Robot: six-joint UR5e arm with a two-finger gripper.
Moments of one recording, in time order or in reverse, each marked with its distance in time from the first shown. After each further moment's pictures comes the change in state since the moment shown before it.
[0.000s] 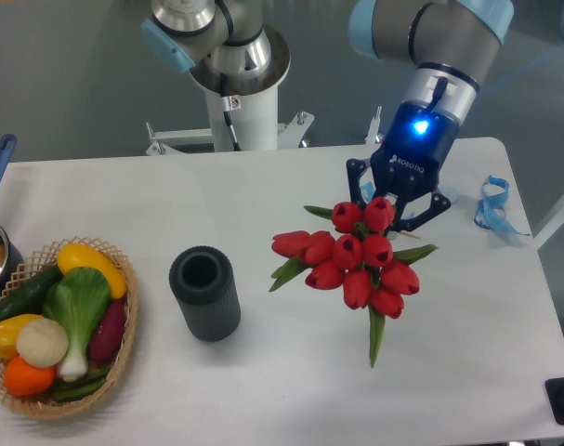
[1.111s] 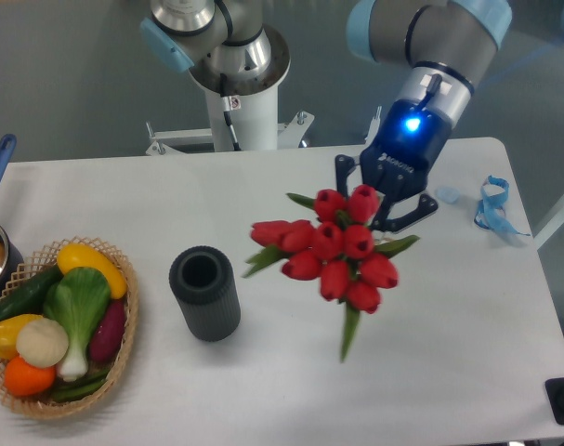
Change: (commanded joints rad) arm -0.089 -0.049 0.020 0.012 -0.300 0.005
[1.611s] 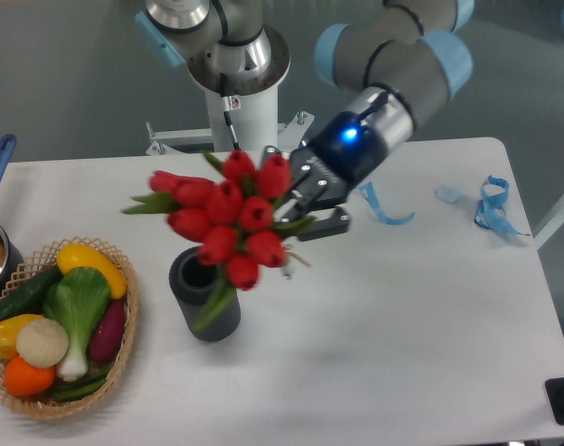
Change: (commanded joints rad) arm -0.140 0.011 -0.058 0.000 -0.170 0.031
